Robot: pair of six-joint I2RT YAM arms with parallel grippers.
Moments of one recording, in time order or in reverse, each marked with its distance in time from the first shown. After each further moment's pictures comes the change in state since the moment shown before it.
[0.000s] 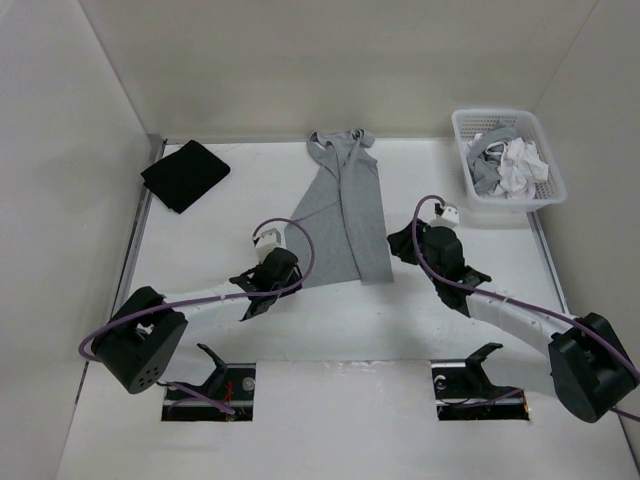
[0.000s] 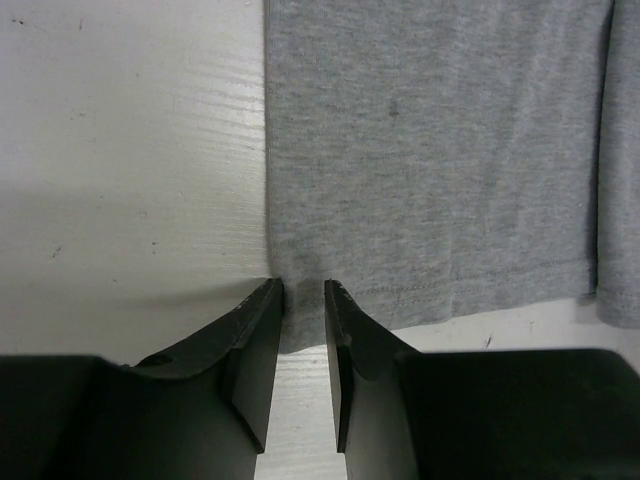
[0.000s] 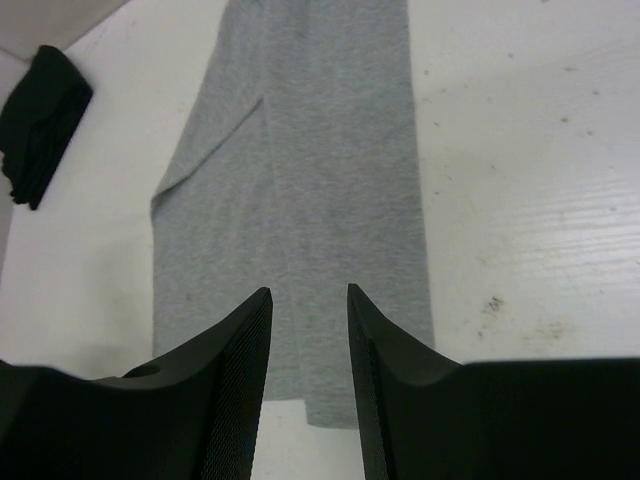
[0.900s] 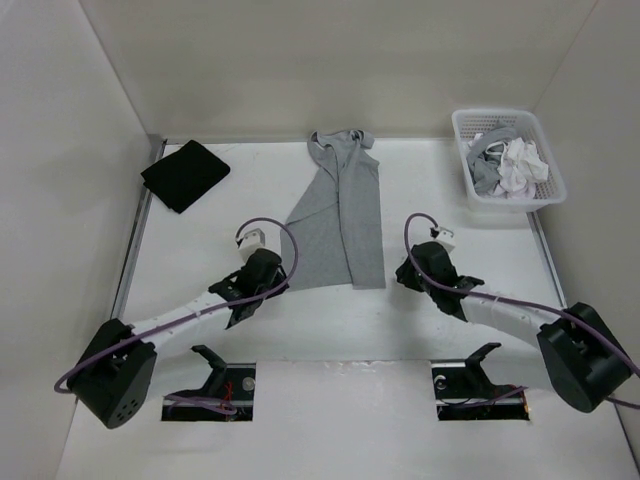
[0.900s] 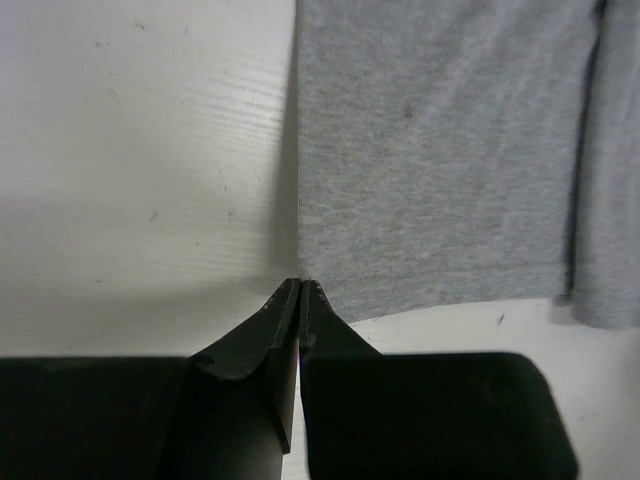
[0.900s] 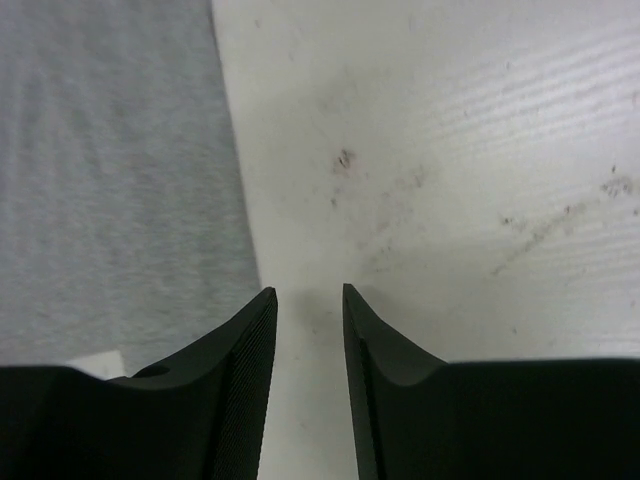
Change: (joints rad) left arm 0.049 -0.179 -0.037 -0.132 0.010 0.014; right arm 0.008 0.031 -0.080 -0.216 0.053 0.073
